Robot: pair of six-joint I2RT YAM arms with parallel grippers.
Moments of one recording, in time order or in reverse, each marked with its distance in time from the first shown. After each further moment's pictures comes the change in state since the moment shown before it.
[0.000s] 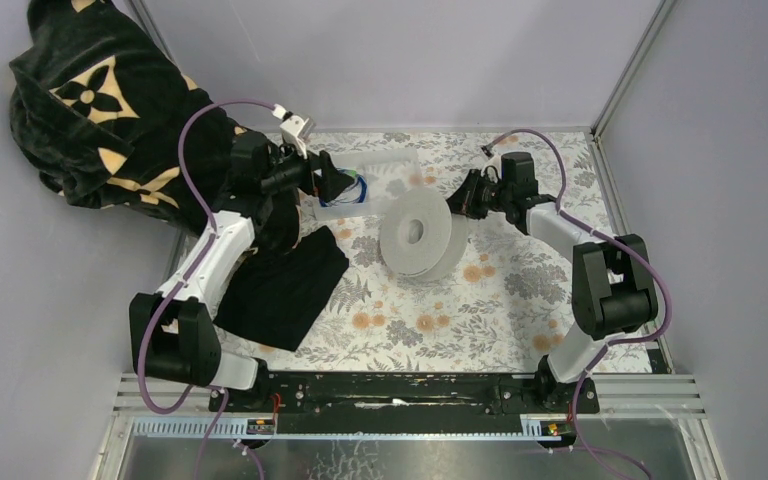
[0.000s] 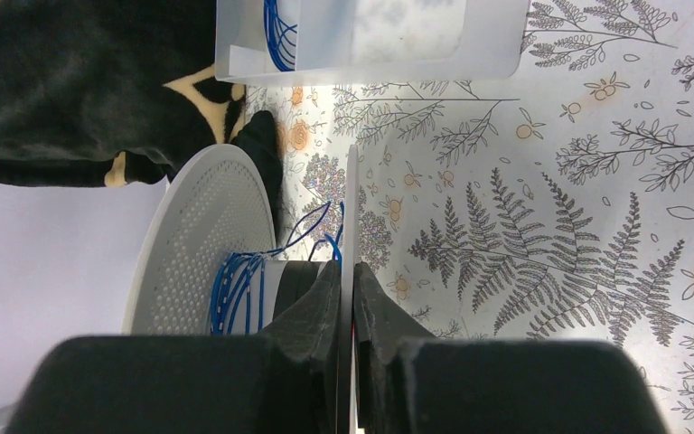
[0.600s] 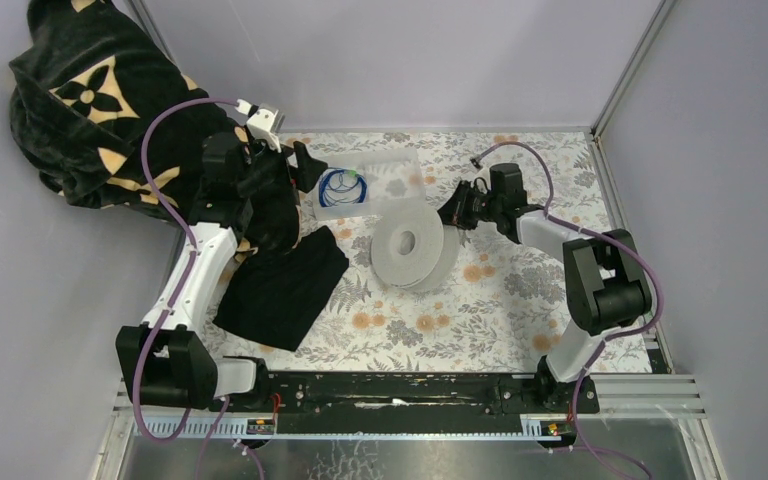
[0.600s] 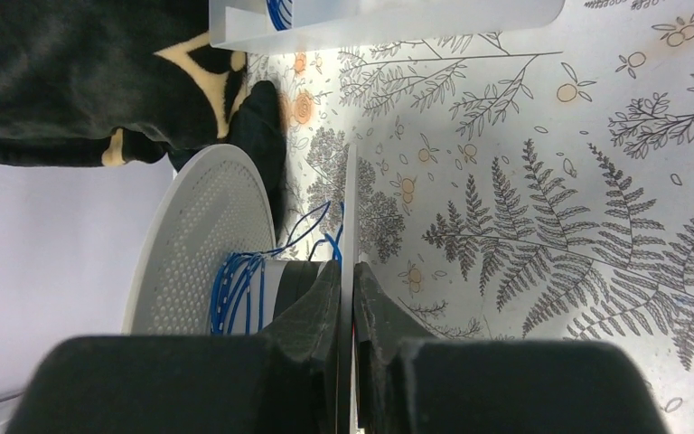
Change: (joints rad) left arm 0.093 -0.122 0.003 -0.054 -0.173 0.026; right arm 0.045 0.023 -0.075 0.097 -0.016 0.055
